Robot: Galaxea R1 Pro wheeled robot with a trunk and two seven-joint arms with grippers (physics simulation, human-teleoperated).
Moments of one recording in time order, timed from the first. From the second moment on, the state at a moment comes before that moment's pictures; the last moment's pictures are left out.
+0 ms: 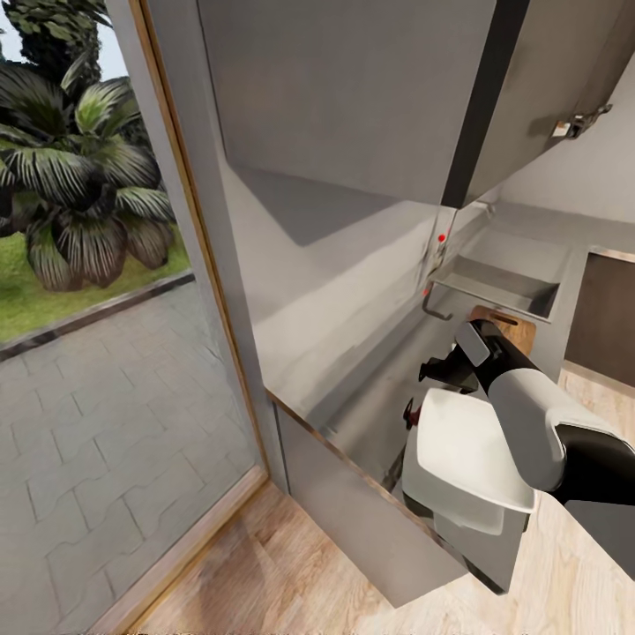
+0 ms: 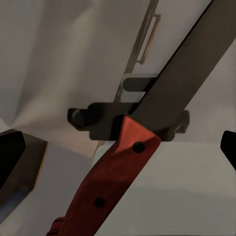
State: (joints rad) left arm -0.06 0.10 0.86 -0.02 -0.67 -0.02 0.04; right arm -1.31 -0.09 -0.19 -0.36 -0.33 1.02 -0.38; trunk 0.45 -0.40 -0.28
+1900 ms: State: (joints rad) left arm -0.06 0.10 0.86 -0.03 -0.67 -0.02 0.04; right arm -1.31 -0.09 -0.19 -0.32 -0.32 1.02 -0.43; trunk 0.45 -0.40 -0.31
